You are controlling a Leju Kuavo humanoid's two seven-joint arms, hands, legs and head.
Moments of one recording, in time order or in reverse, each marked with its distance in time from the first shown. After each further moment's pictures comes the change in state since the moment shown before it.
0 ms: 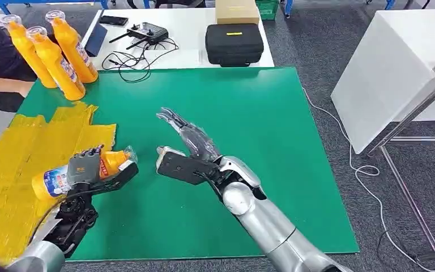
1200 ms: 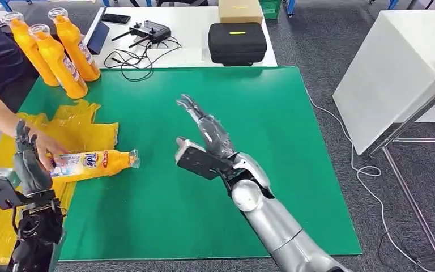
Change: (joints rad) left arm 0.278 -0.105 0.440 -0.690 1.294 -0.401 -0.839; right arm 0.047 -0.022 -0.095 -0.015 0.012 -0.139 -0.126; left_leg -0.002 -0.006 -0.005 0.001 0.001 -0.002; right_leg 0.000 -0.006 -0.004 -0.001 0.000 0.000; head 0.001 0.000
